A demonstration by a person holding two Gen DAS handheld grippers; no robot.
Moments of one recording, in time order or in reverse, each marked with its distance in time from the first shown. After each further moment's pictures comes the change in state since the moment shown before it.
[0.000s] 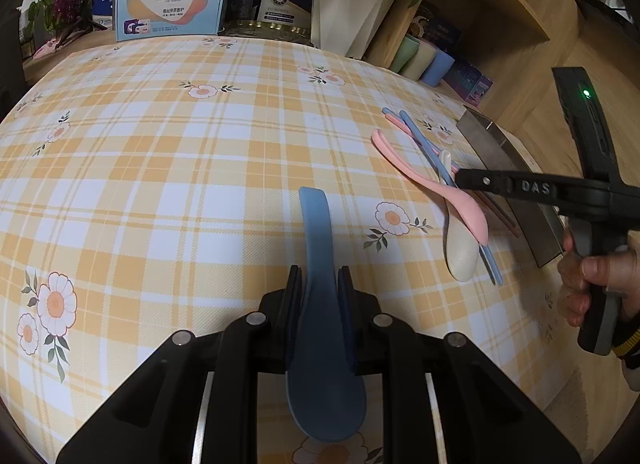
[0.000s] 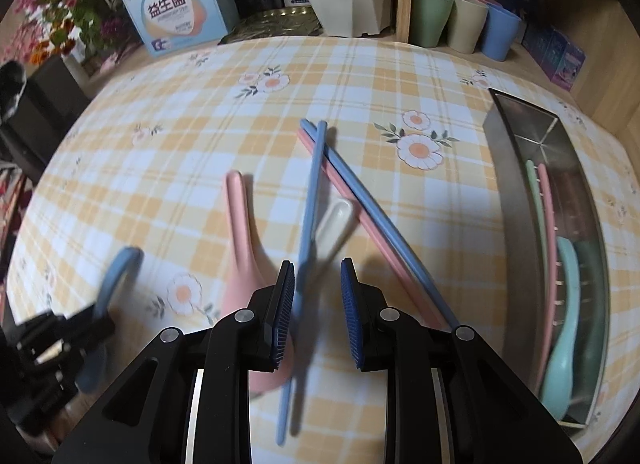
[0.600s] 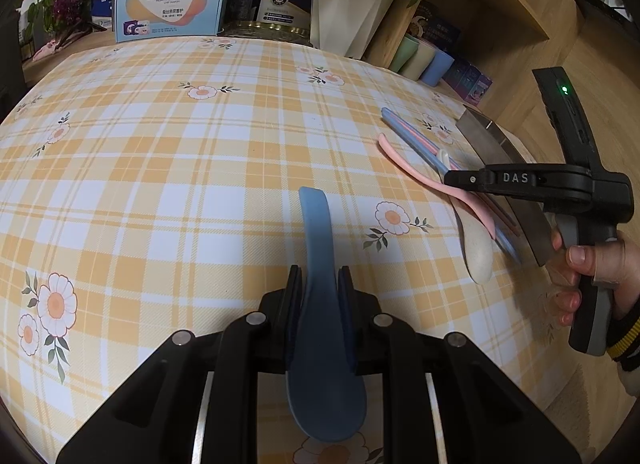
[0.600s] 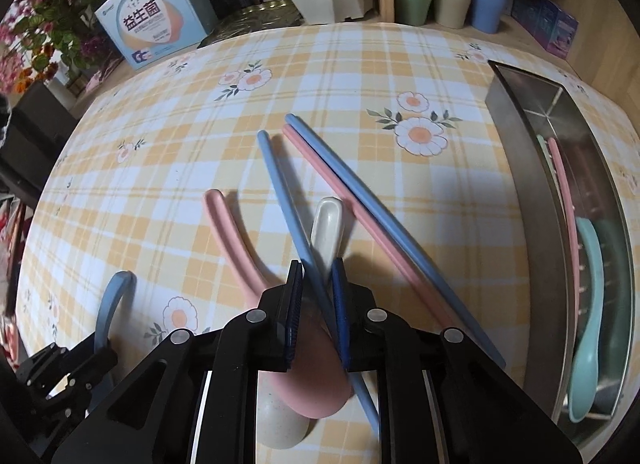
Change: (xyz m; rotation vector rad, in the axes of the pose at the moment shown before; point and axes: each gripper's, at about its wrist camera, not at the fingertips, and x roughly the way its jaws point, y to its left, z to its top) left arm 0.000 0.000 0.000 0.000 0.000 0.000; right arm 0.011 -0.011 -0.001 0.116 0.028 0.008
